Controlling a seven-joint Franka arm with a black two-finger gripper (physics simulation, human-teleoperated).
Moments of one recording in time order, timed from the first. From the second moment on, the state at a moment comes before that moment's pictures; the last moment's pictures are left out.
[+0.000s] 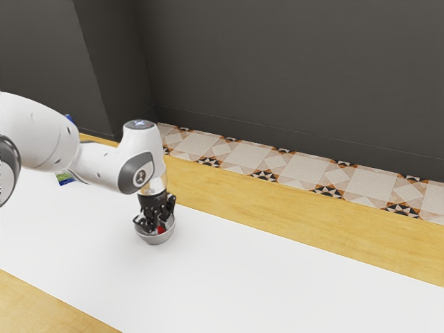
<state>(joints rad) -0.13 0.38 0.16 -2.06 -0.03 2.38 -1.38</state>
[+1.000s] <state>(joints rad) -0.44 0.53 0.13 -1.82 -0.03 2.32 -1.39</state>
